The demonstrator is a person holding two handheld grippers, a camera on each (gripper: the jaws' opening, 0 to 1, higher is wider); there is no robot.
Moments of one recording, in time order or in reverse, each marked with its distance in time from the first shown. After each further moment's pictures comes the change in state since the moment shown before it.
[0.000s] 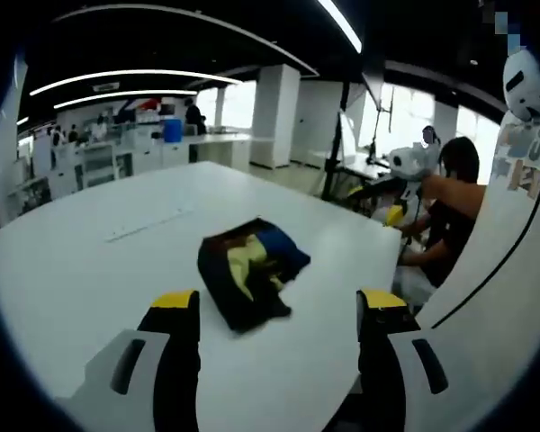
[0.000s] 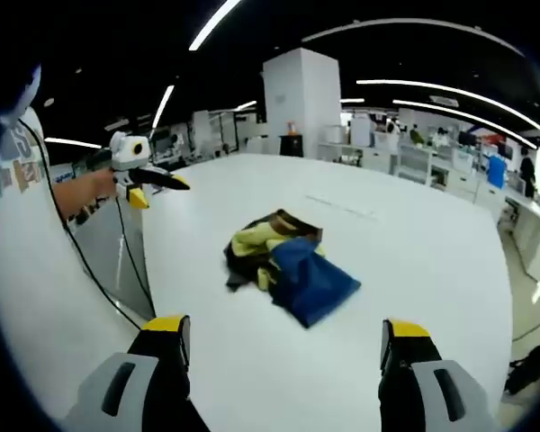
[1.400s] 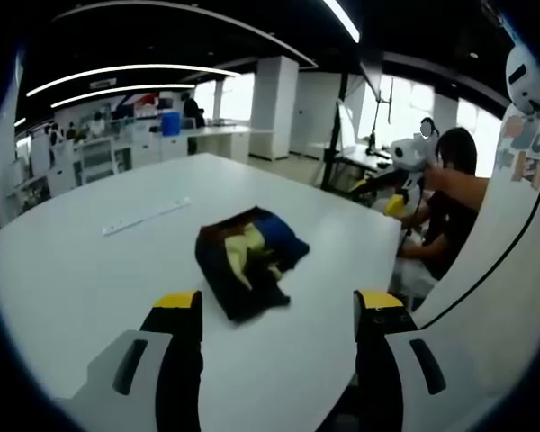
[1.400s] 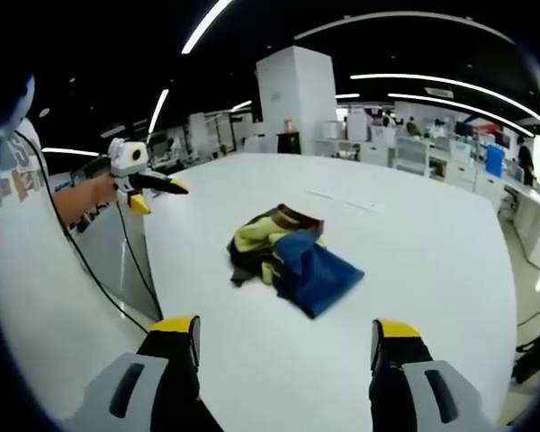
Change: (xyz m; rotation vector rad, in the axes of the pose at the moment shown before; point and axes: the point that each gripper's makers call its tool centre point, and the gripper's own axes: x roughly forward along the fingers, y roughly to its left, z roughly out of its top) left arm -0.003 -0.006 -0.010 0.005 0.032 -0.009; right arm -0.004 0.005 -0.007 0.026 0.013 0.008
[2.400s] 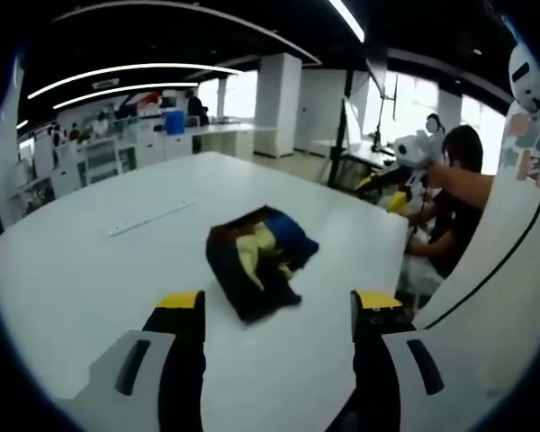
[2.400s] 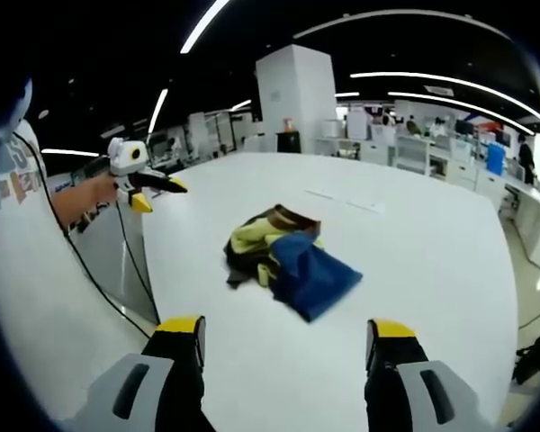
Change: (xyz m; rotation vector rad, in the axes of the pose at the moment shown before) left arm 0.000 0.014 0.000 0.006 0.016 0.027; right arm 0.007 -0.007 0.003 0.002 0.008 0.000
